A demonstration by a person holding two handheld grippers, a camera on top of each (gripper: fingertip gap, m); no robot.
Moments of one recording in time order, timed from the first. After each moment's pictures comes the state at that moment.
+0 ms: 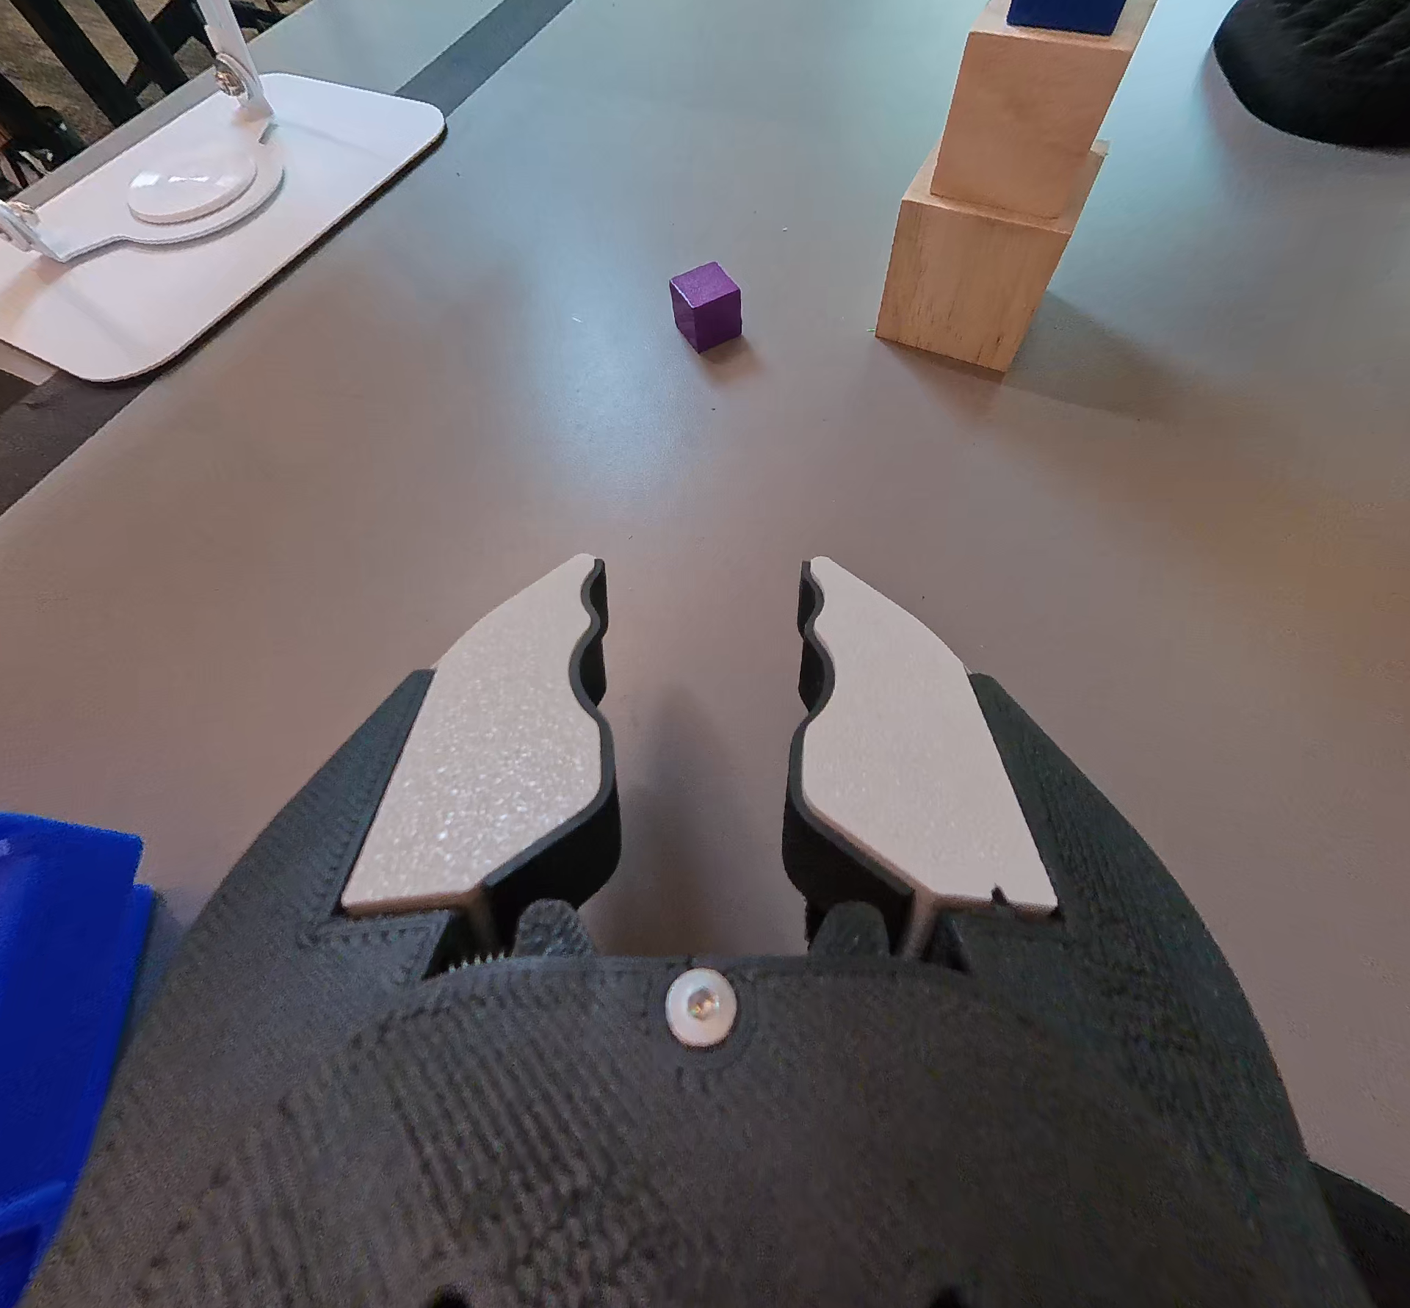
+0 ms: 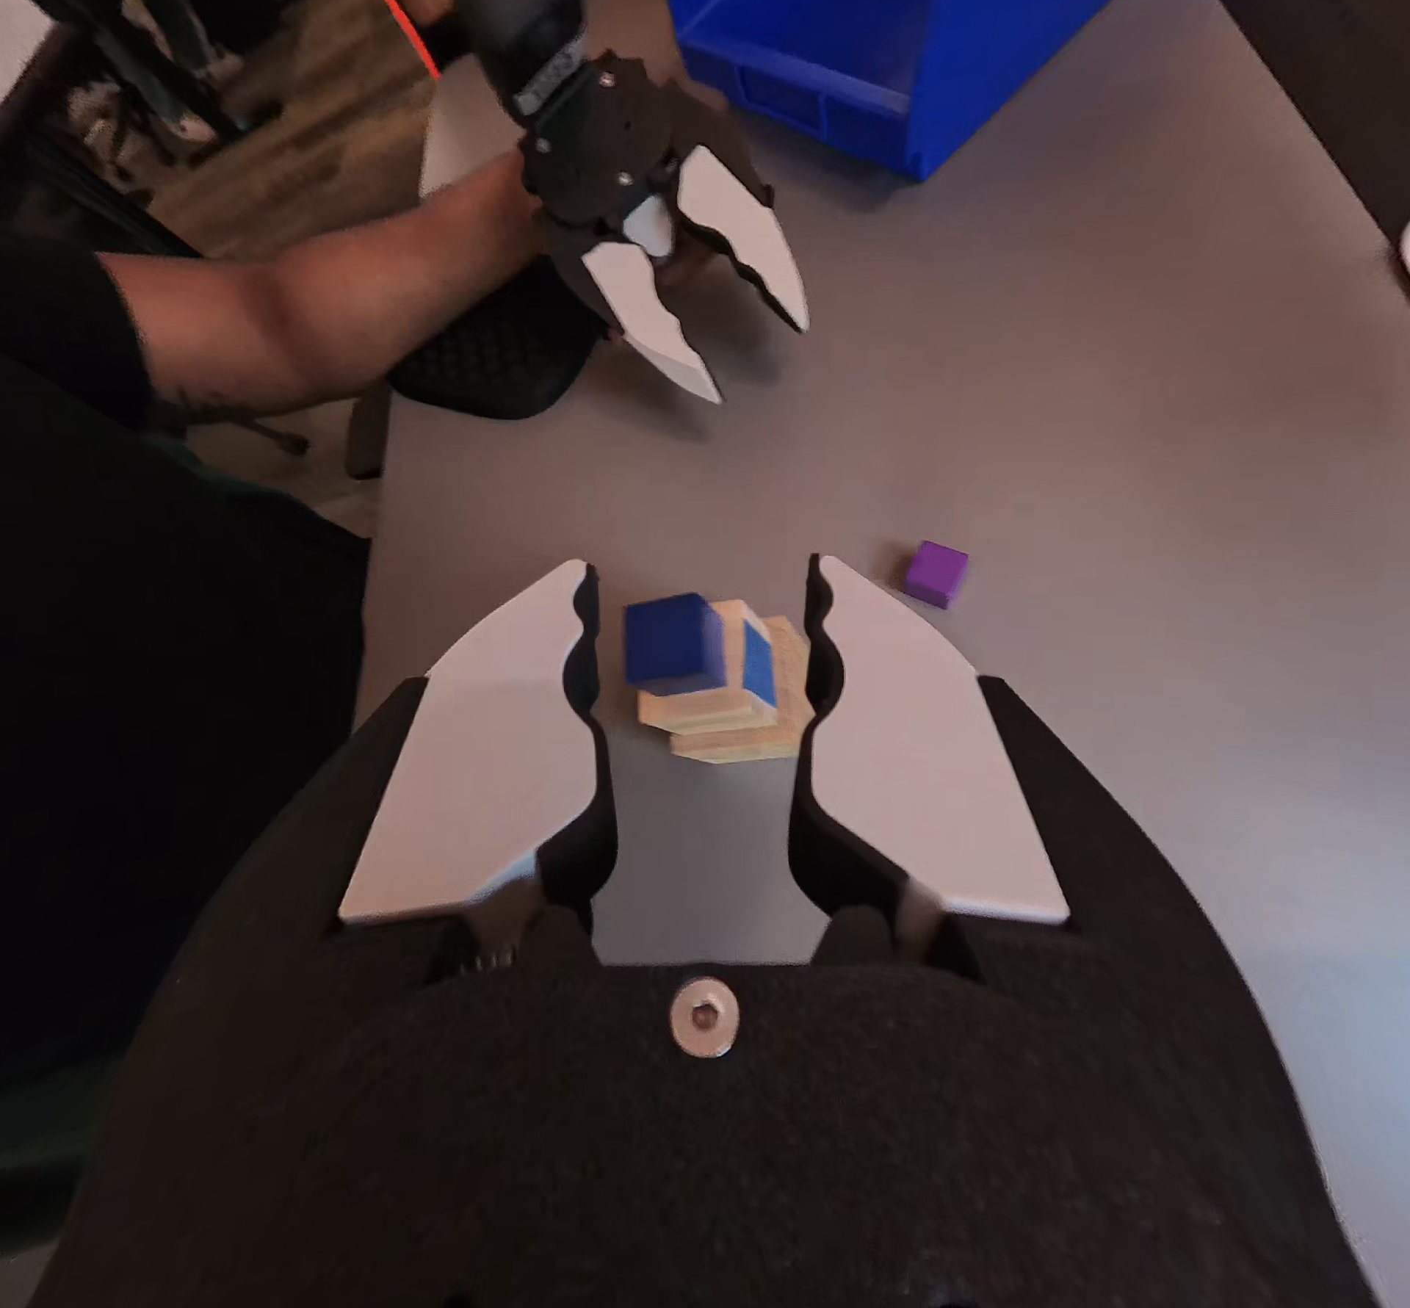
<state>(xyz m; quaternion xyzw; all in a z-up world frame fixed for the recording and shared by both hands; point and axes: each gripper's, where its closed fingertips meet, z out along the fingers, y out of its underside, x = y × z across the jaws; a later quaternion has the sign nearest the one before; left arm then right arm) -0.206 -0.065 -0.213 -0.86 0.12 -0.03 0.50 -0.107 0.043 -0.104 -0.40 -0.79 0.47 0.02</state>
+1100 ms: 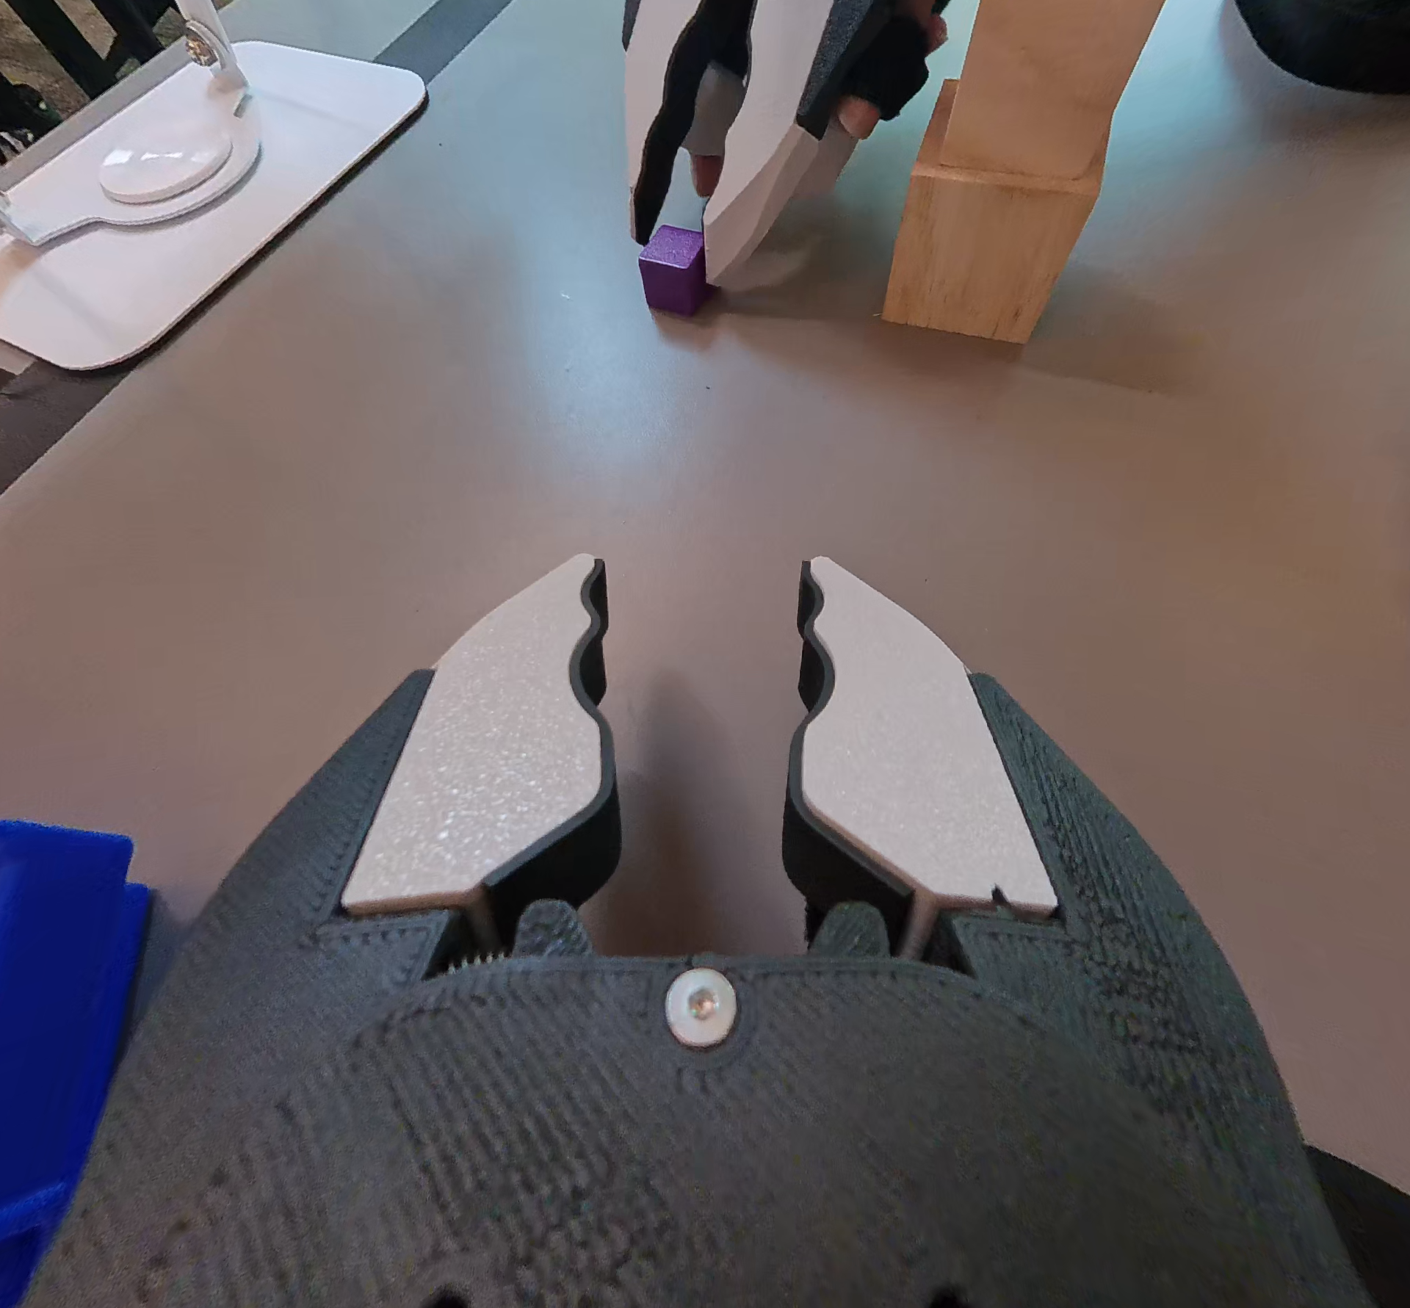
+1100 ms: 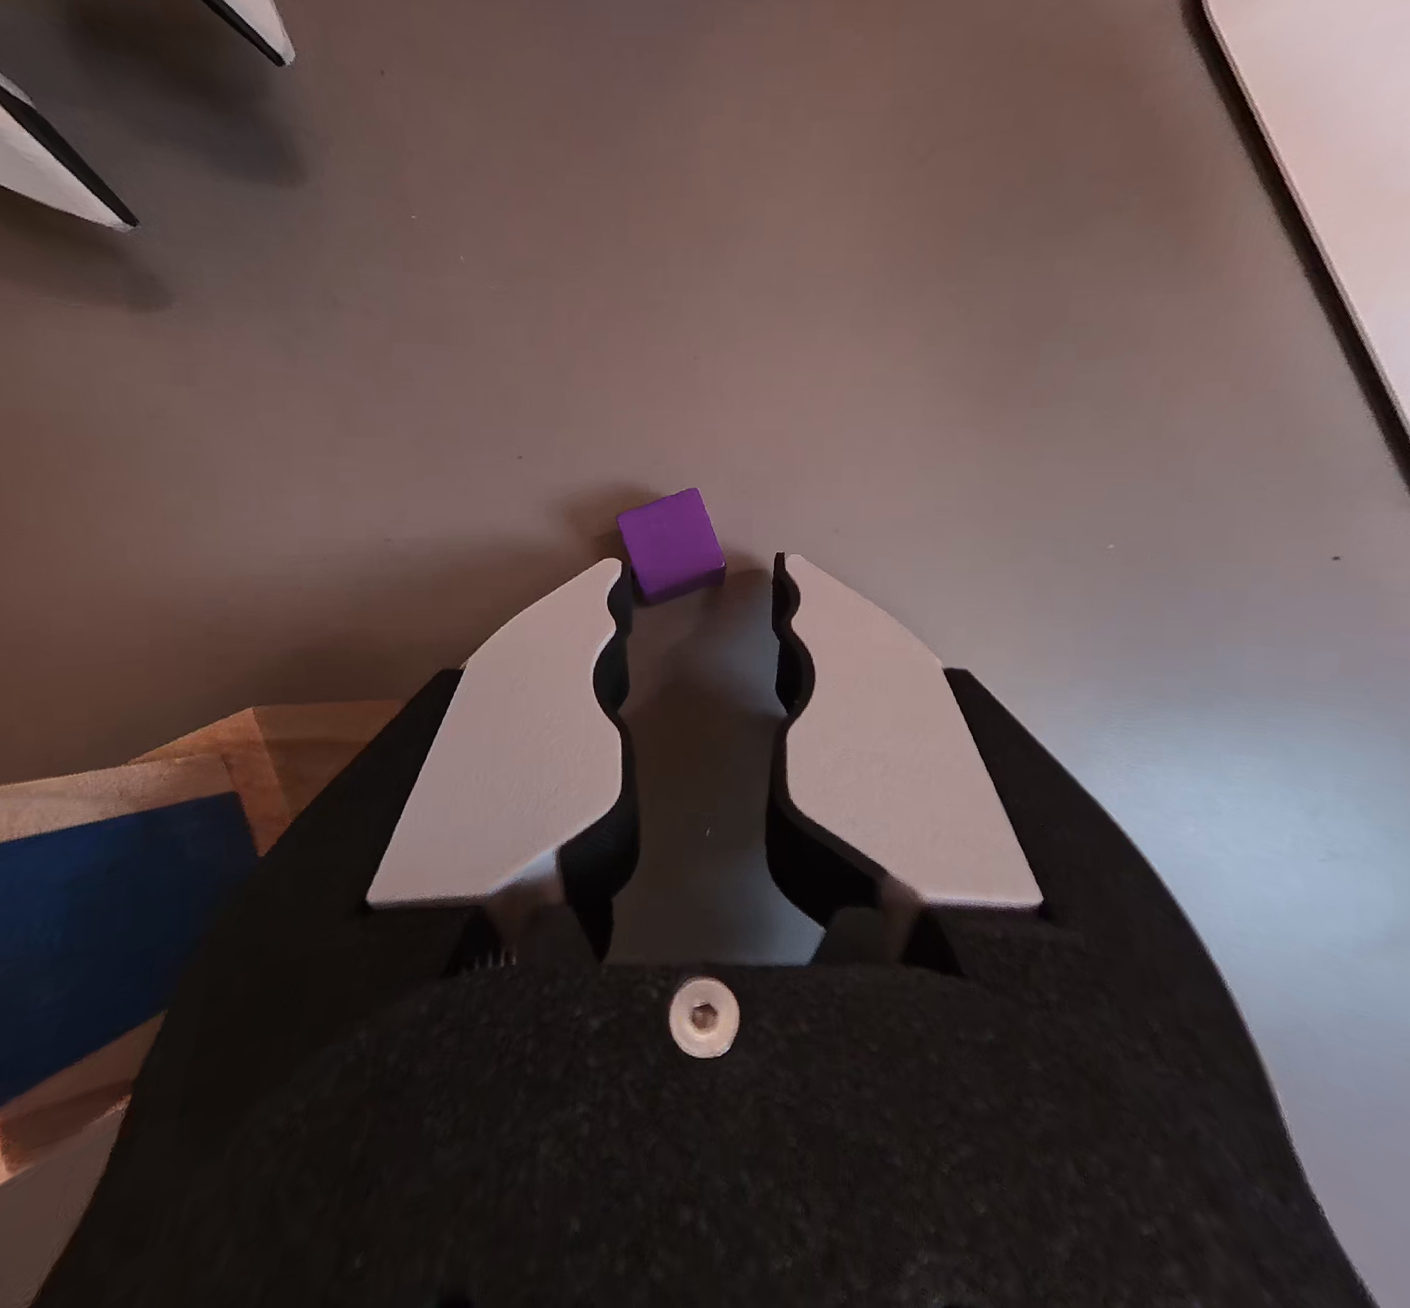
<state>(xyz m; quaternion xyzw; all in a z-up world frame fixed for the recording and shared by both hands) -0.205 -0.066 -0.219 -0.87 0.13 -0.02 0.48 -0.189 0.074 -0.245 -0.46 -0.82 0.31 0.16</state>
